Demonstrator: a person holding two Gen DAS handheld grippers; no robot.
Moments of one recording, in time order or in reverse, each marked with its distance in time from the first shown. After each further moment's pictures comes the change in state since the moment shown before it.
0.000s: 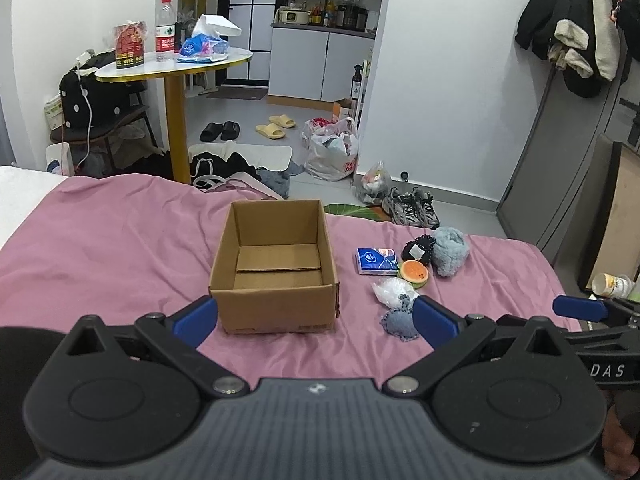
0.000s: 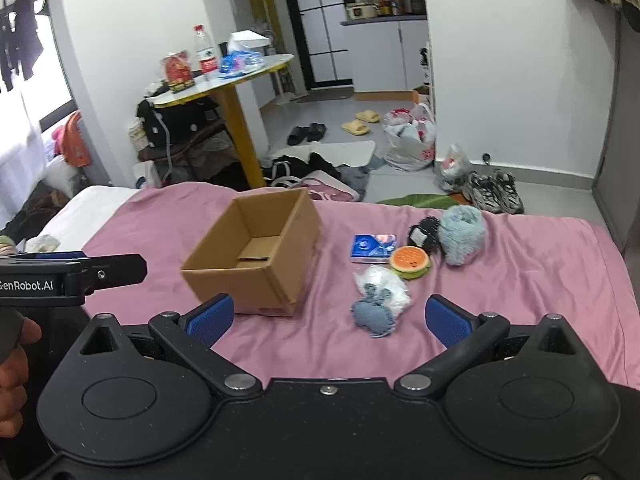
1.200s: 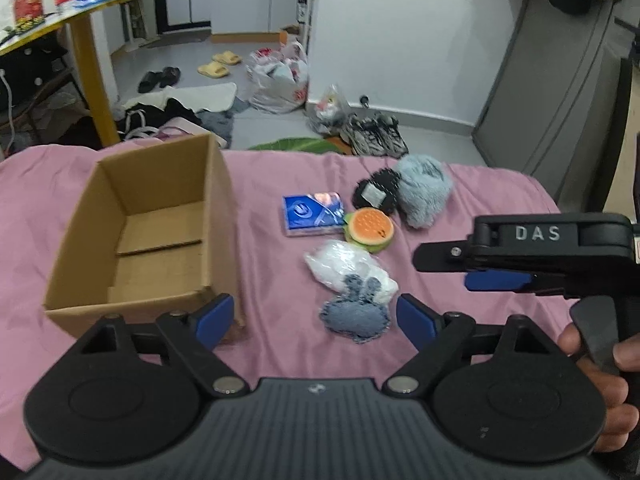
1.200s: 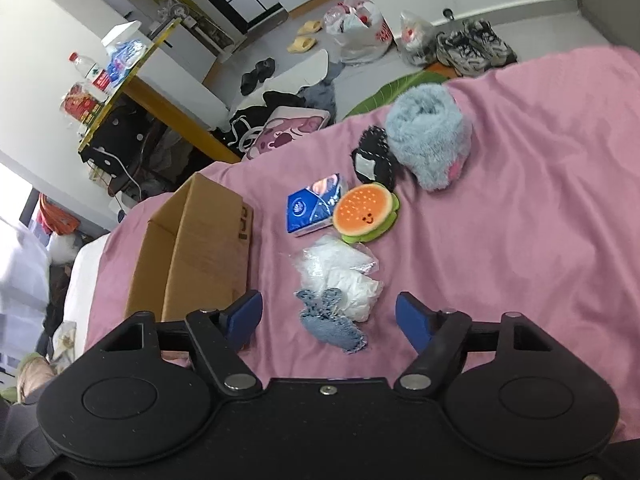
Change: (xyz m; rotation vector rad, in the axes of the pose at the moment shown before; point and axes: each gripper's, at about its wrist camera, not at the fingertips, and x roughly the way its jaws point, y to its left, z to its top) left arm 0.168 -0.087 0.000 0.108 0.214 -0.092; right arm 0.156 -0.127 0.006 0.461 0.271 0.133
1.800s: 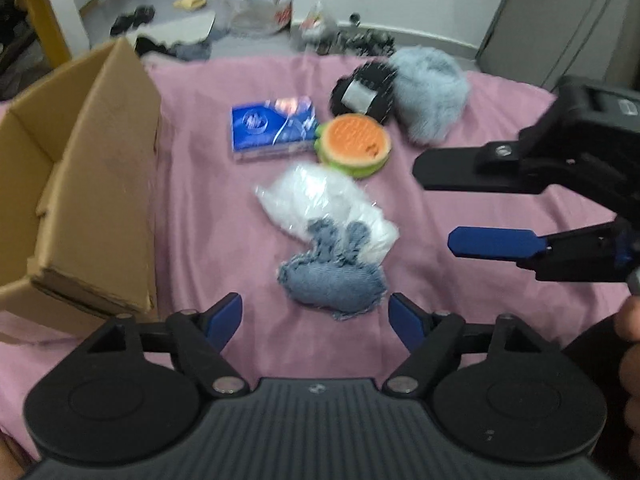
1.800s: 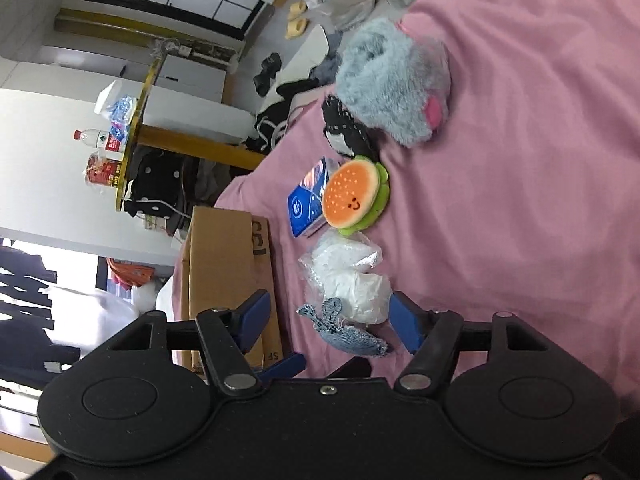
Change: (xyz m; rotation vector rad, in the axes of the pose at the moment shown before) left arm 0.105 -0.027 -0.012 0.028 0.234 -0.002; right arm 0.034 -0.068 0.009 0.295 0.093 0.261
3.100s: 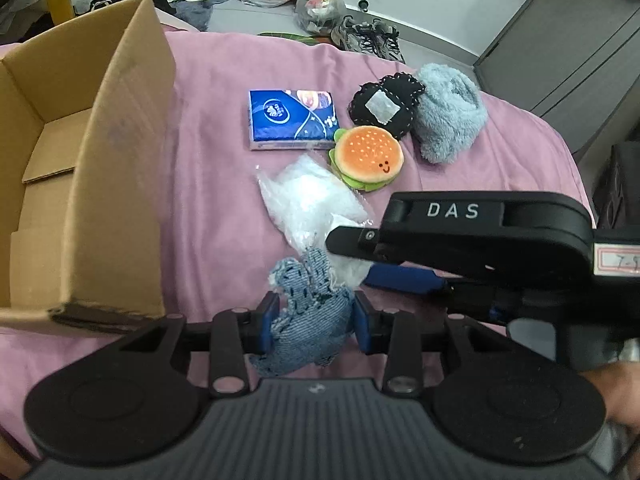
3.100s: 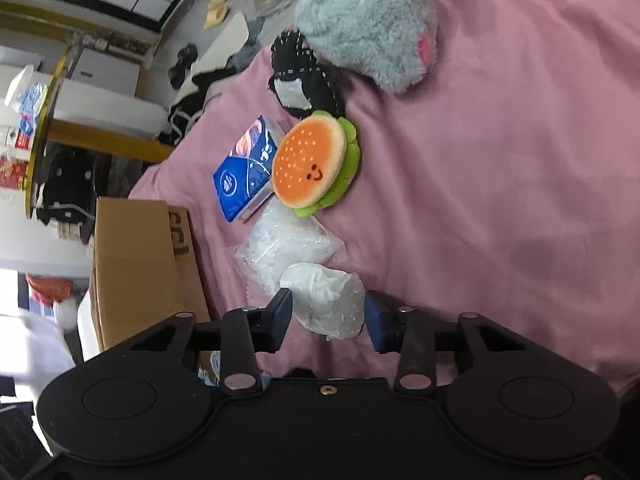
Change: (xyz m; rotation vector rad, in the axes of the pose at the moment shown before) left arm 0.000 0.030 0.021 -0.122 0.082 -0.118; right arm 0.067 0.024 -0.017 0.066 -0.019 -0.295
